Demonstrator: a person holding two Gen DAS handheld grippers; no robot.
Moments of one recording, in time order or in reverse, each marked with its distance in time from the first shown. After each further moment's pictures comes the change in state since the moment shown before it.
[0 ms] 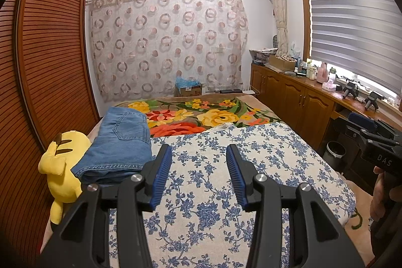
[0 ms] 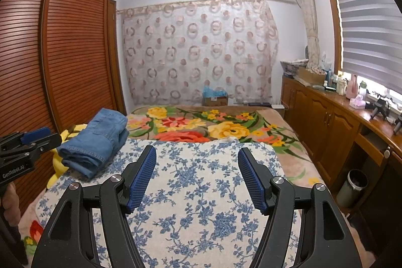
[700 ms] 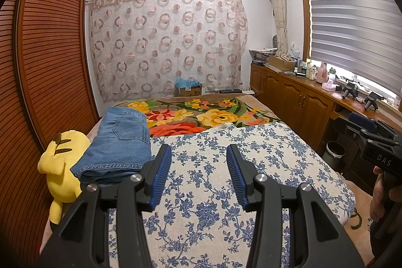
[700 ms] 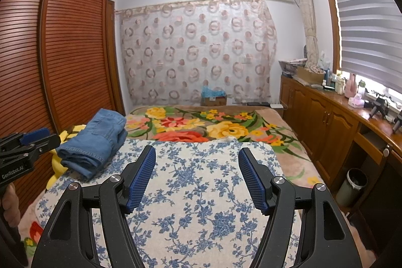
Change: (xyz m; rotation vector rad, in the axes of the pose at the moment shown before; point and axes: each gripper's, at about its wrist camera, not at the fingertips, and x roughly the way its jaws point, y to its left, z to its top) left arm 0.000 0.001 -0.001 -0.002 -0.001 -0.001; right arm -0.001 -0.004 0.000 0.001 -0.002 -0.002
